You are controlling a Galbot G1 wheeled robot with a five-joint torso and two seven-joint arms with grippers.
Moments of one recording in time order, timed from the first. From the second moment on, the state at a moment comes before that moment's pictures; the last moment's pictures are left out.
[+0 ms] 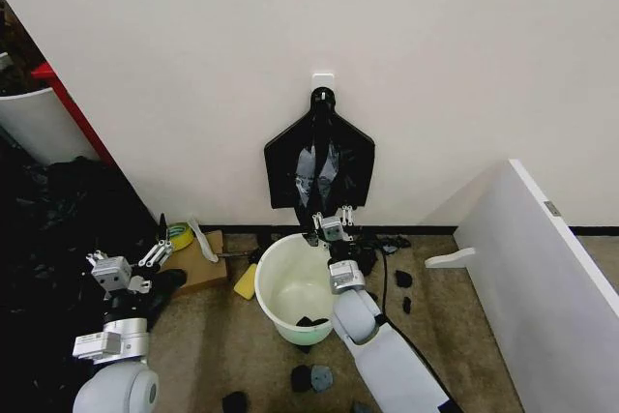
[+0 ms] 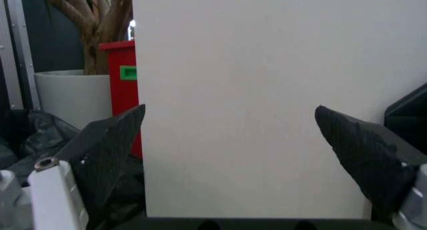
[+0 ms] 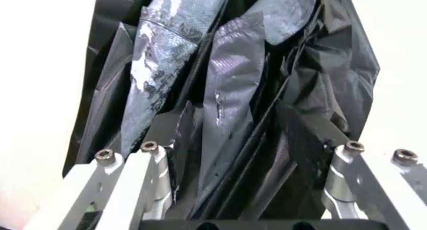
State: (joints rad) left arm 1.55 -1.39 -0.73 -2.05 -0.23 -0.35 -0.08; right arm -0.99 1.50 0.03 1.49 -0.31 0.18 0.42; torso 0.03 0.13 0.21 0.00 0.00
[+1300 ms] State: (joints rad) left arm 1.47 -1.33 -0.70 -2.03 -0.33 -0.37 -0.02; right arm -1.03 1.47 0.03 1.60 -0.11 0.23 0.35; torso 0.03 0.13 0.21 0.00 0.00
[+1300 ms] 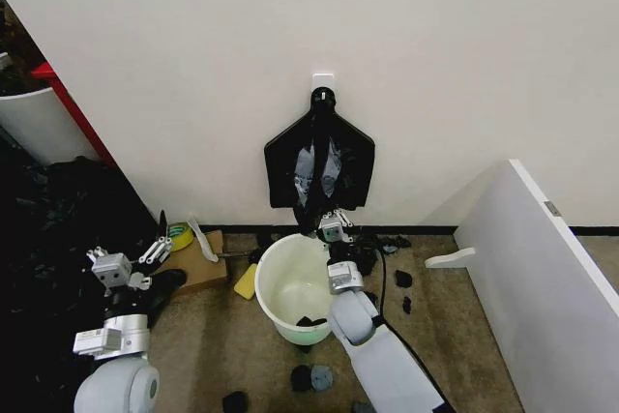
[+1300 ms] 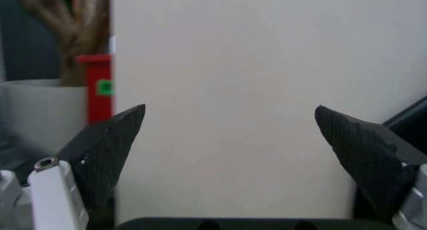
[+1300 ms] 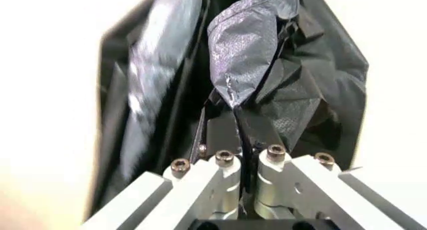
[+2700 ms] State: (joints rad) left arm 0.88 -1.25 -0.30 -1.45 -0.54 -0.26 0.60; right arm -1.09 1.42 0.08 1.72 0.36 0.39 -0.04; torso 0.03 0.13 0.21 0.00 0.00
